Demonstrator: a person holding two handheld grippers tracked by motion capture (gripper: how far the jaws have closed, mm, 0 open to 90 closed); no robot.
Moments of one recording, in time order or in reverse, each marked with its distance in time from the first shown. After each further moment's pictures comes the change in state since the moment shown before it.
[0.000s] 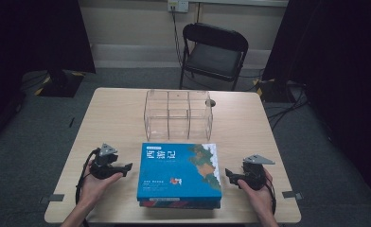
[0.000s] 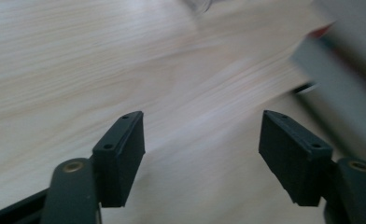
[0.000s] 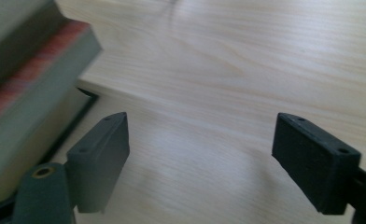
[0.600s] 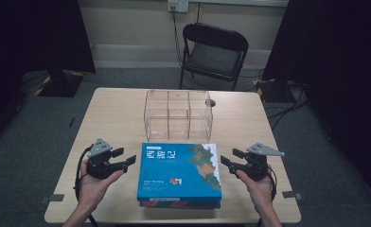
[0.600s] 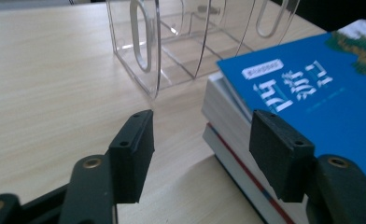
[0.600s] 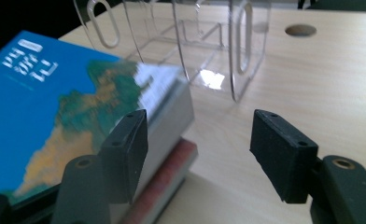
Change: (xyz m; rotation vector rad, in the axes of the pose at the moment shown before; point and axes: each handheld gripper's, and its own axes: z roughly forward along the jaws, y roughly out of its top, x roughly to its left) left arm -0.031 0.027 -0.045 -0.209 -0.074 0.026; right arm 0.021 0.054 -0.038 -0.199 0.207 -0.016
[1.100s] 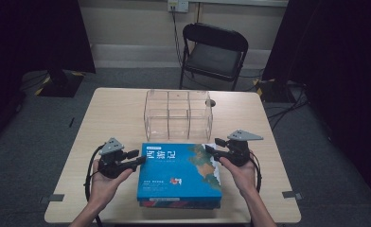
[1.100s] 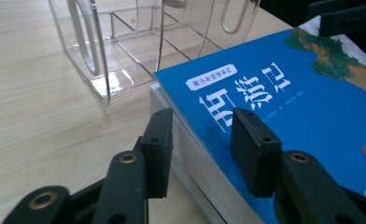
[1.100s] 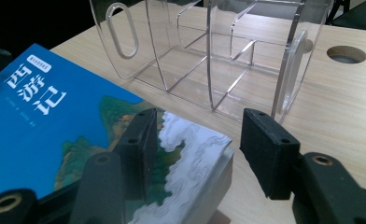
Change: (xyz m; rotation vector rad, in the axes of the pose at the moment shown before) left arm -0.018 0.005 0.026 0.055 -0.108 0.012; right arm 0.013 0.029 0.049 0.031 0.064 -0.064
